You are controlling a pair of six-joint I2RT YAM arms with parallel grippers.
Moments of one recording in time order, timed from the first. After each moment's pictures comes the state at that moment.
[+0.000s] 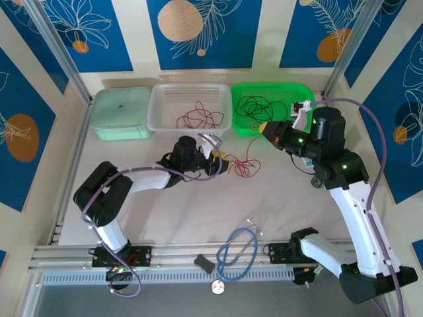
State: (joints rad) left arm -0.70 1.72 0.88 0.48 0.48 -0.18; right arm 0.26 0.96 1.29 -0.73 -0.47 0.84
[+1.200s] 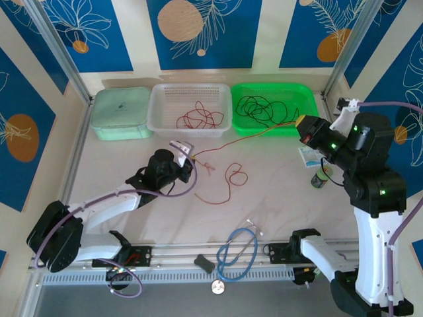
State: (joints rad) left arm -0.68 1.23 0.62 0.16 -0.04 -0.11; right arm 0.09 0.89 1.58 -1.00 -0.28 0.66
